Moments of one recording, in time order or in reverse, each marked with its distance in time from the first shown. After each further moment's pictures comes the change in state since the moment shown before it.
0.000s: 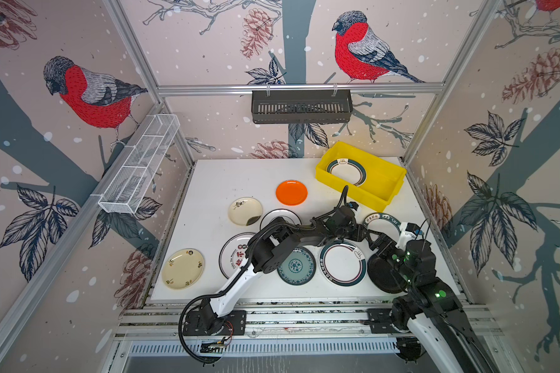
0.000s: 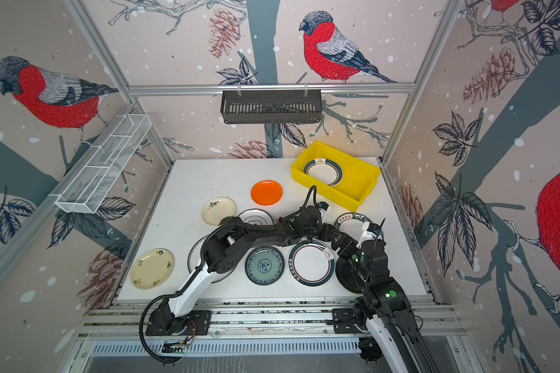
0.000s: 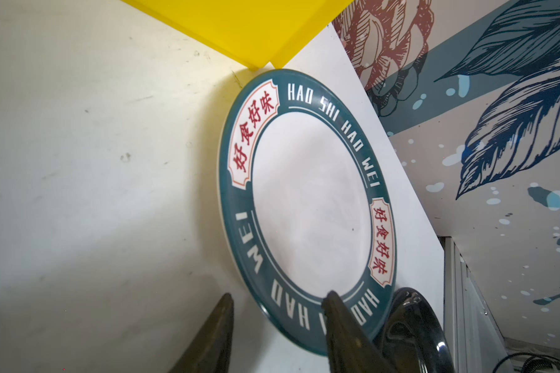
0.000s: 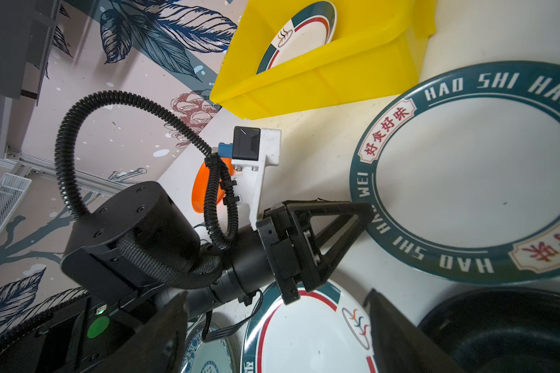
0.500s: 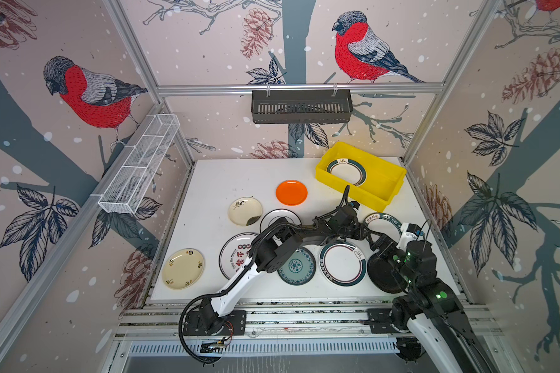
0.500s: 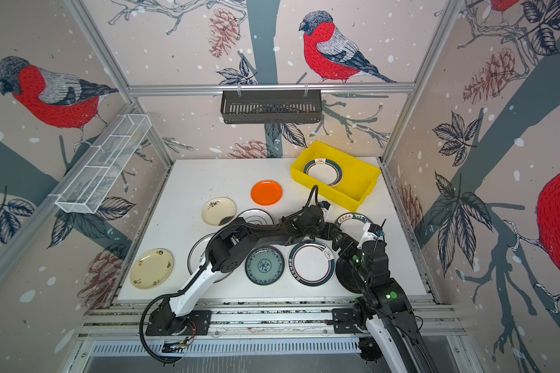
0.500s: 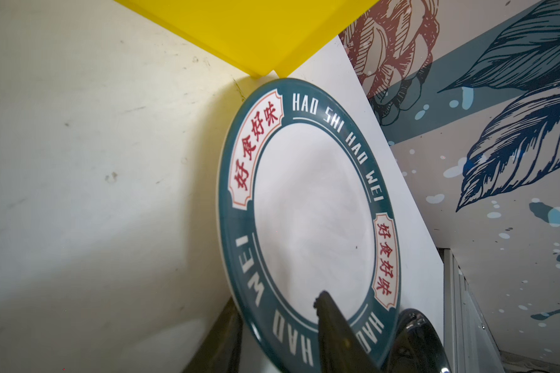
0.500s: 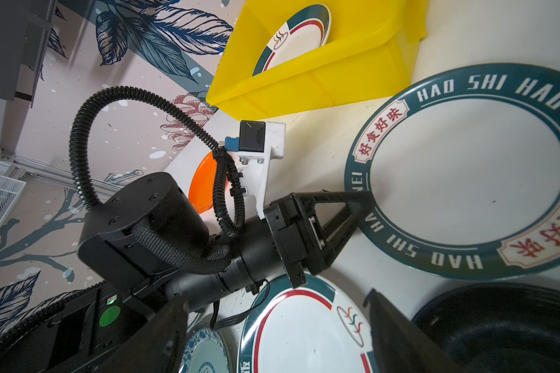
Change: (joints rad) left arm 0.000 0.057 0.074 0.002 -0.001 -0.031; right arm -0.008 -0.014 0.002 -0.025 0.007 -0.007
